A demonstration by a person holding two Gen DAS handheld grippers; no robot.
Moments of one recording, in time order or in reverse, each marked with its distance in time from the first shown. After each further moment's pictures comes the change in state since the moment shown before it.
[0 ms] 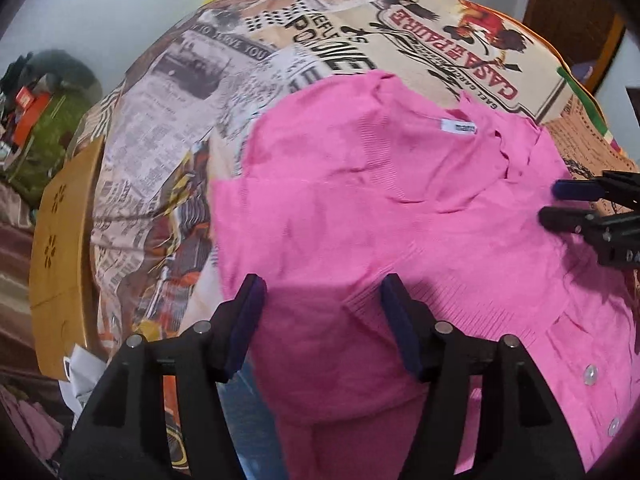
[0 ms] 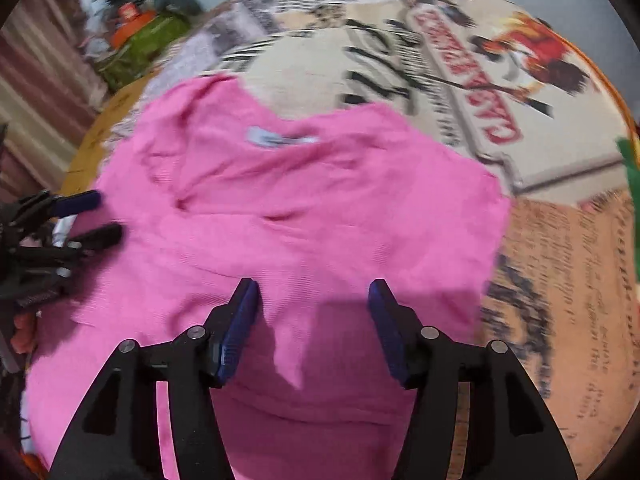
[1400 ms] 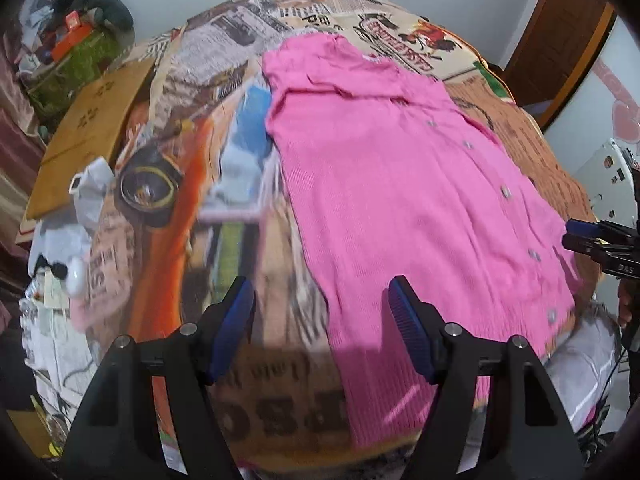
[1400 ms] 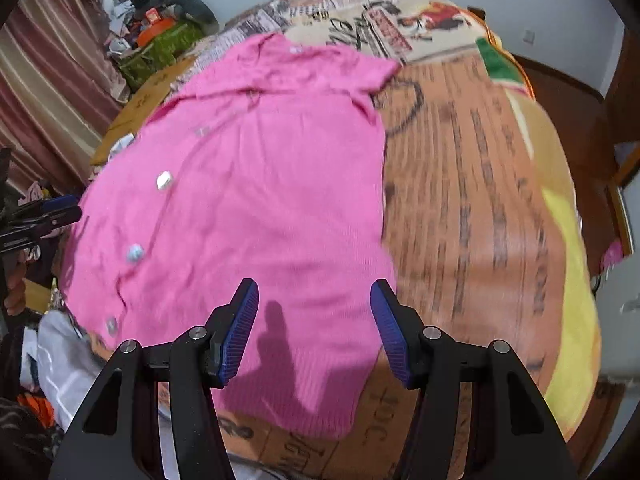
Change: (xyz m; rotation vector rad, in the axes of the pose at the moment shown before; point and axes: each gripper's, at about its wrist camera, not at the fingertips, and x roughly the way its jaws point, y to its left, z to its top) left arm -0.181 -0.041 -0.249 -0.180 -0.046 -0.118; right arm -0.153 0.022 -0.245 0.016 -0.071 0.013
